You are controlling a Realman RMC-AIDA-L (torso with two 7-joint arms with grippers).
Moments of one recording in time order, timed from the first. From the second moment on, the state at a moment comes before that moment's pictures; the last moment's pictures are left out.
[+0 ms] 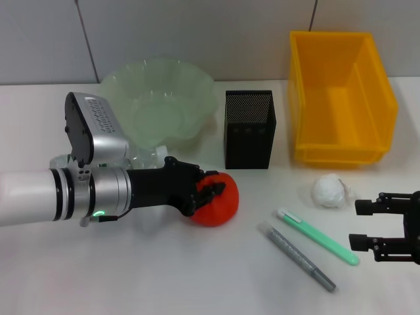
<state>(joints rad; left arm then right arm) -0.80 -2.08 0.65 0.21 2.06 1.14 -1.03 0.36 2.06 -0.63 -0.97 -2.09 -1.83 1.47</state>
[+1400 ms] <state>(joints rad) -0.84 -2.08 0.99 0.59 1.73 0.71 -1.46 0.37 2.08 -0.64 -0.92 -2.09 -1.82 1.43</state>
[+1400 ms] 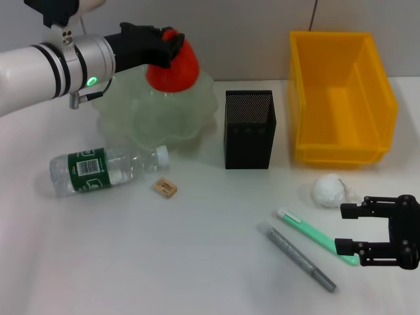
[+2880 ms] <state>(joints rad) -0.40 -2.07 1.01 0.81 1.54 1.51 -1.40 0.58 2.07 -0.91 -1.36 -2.47 -1.82 2.16</state>
